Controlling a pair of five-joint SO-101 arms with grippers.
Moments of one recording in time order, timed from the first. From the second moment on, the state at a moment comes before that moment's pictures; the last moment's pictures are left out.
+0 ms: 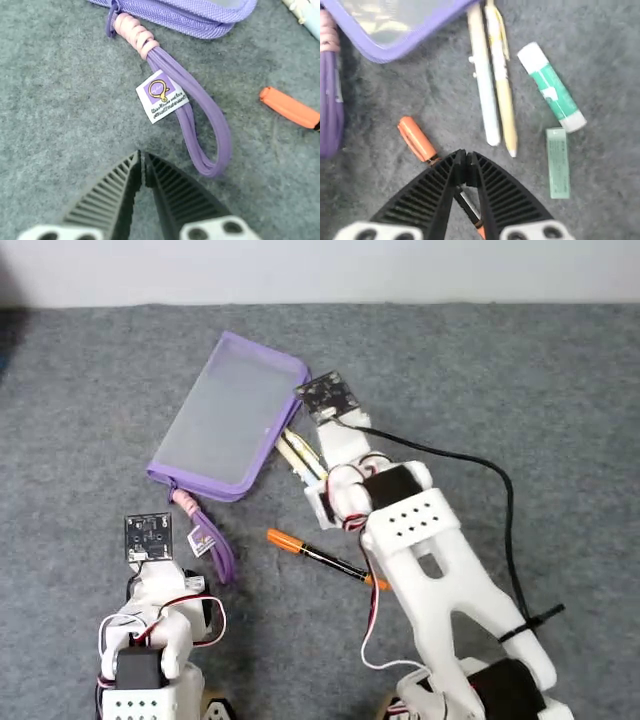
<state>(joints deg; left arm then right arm) -6.1 -103.4 97.5 72.9 9.3 -28.0 -17.4 27.3 60.4 2.6</state>
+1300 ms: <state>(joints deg) -36.6 -103.4 87.4 74.1 -12.6 -41.0 28.0 -28.5 83.5 1.2</state>
